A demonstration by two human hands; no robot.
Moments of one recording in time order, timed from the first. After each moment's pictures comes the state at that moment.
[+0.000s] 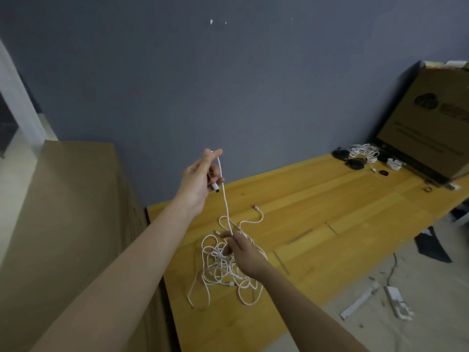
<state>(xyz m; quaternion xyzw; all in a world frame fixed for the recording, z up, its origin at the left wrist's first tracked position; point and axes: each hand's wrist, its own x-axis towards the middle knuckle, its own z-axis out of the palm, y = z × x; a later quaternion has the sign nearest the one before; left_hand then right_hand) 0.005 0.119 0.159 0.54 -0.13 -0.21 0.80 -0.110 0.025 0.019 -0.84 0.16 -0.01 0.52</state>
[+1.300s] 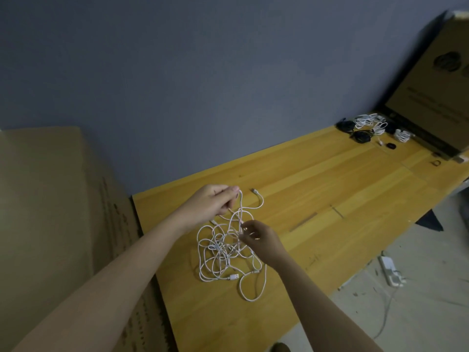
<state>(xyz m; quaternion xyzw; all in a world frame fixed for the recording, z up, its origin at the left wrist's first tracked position) 0.038 0.105 0.089 0.73 -0.37 -0.33 0.47 -0.083 -0.037 -0.030 -0.80 0.27 -0.03 0.54</state>
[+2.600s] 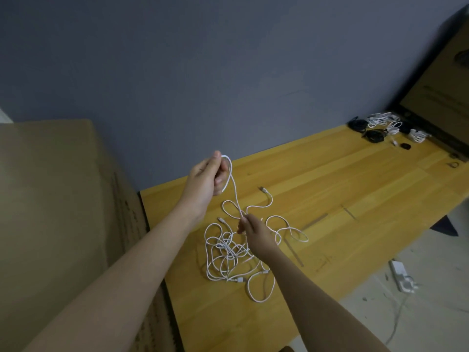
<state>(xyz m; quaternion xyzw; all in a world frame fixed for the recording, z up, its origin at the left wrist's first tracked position) 0.044 0.100 0.094 0.58 -0.18 -0.24 0.75 -0.052 -0.016 -0.050 -0.83 0.24 -0.05 0.49</state>
